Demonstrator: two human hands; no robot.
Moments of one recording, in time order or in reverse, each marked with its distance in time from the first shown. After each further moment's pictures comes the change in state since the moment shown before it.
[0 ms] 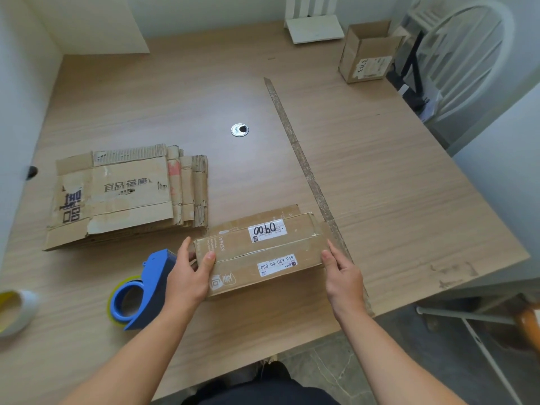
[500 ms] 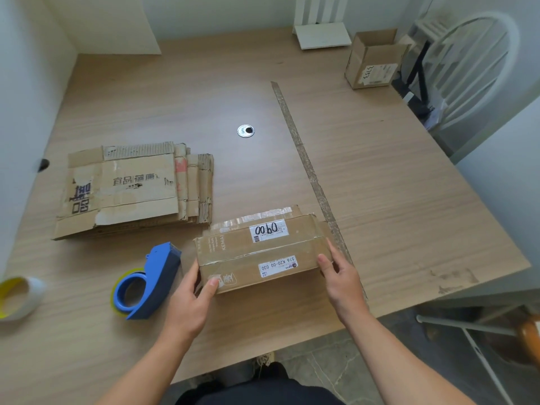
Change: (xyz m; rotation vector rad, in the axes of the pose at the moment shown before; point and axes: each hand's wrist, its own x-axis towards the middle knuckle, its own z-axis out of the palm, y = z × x) left_hand -0.046 -0.030 -0.002 -0.129 -0.084 0.082; right_hand -0.004 -0.006 -0.010 -0.056 -0.183 -0.024
